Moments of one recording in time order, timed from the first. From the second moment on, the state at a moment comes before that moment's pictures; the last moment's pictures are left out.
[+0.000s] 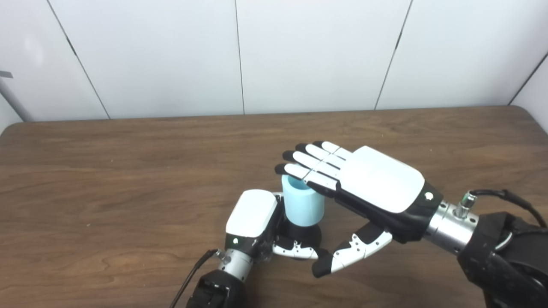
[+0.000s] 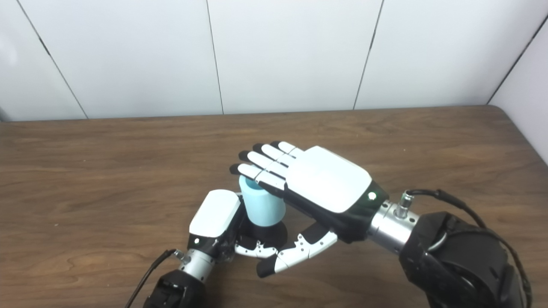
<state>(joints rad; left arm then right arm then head) -0.13 0.09 -0.55 -0.07 1.02 0.12 0.02 -0.27 -0.36 0.09 -0.92 -0.73 0.07 1.02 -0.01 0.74</state>
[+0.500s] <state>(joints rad) -0.13 0.08 -0.55 -0.07 1.02 0.13 0.02 -0.28 -0.37 0.12 -0.94 -0.79 0.10 1.14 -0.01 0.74</state>
